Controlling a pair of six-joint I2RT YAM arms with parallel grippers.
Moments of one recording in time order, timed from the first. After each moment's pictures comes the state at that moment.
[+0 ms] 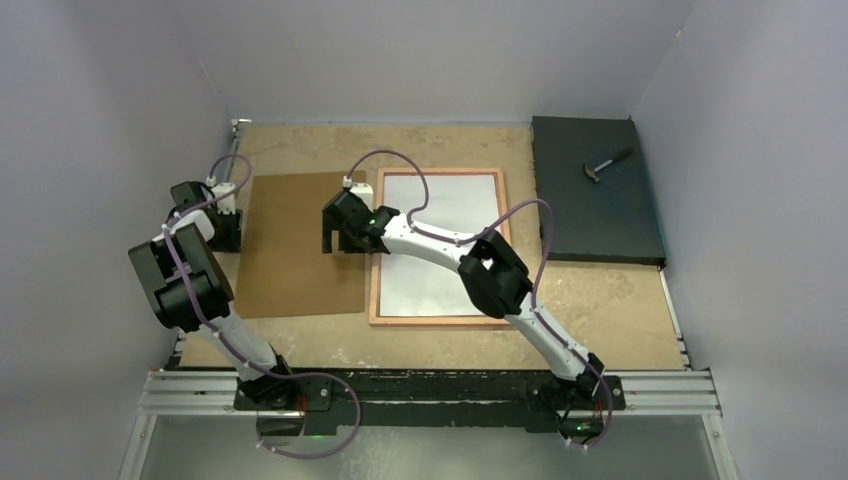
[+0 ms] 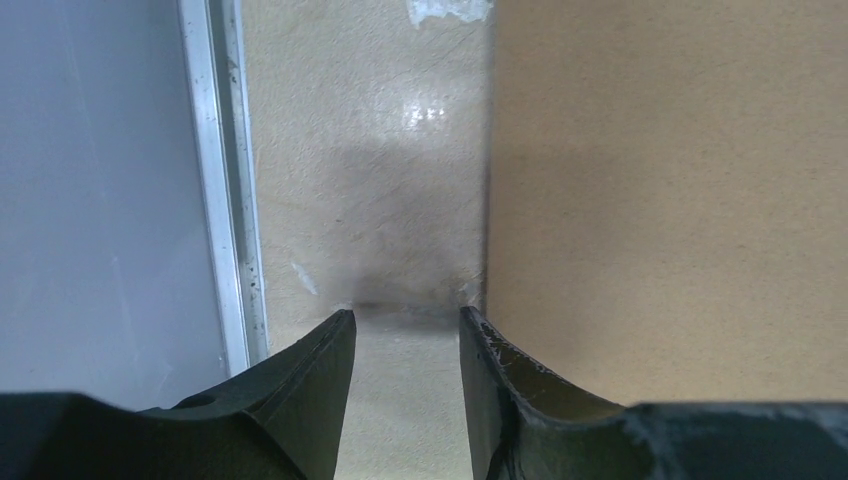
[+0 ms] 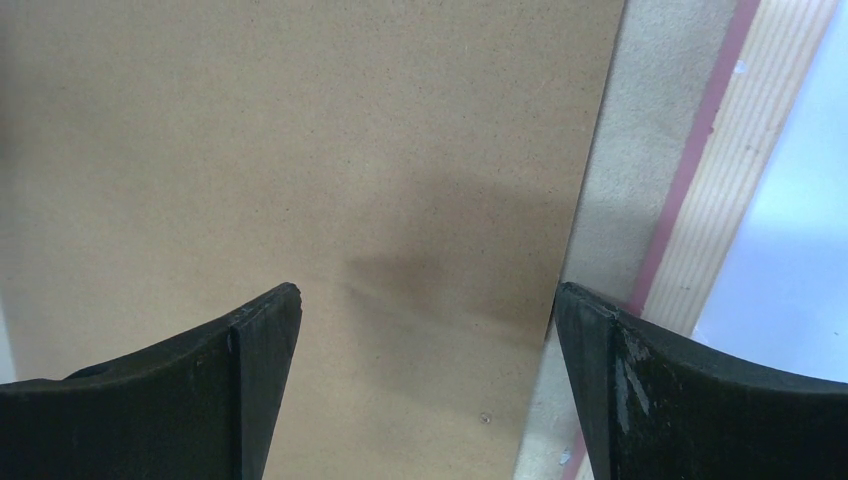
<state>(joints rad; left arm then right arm) 0.51 1.78 1.07 -0.33 0.12 0.44 0.99 2.45 2.10 -0.55 0.26 0.81</state>
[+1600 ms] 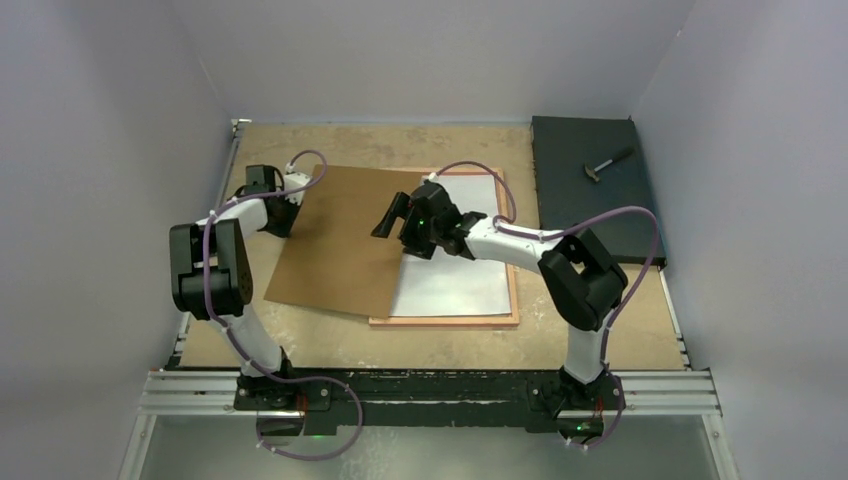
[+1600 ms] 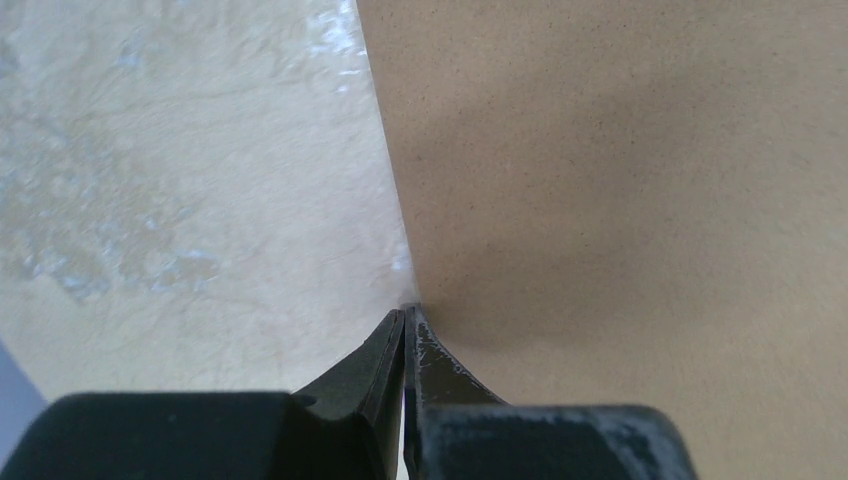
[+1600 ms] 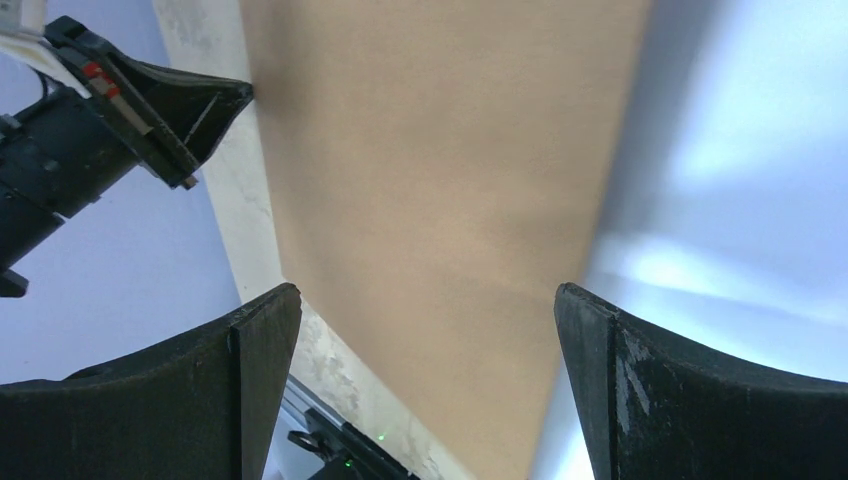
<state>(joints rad) 0.14 1.80 1.08 -0.33 0.10 0.51 0.80 1.89 1.29 -0.10 -0.08 1.11</state>
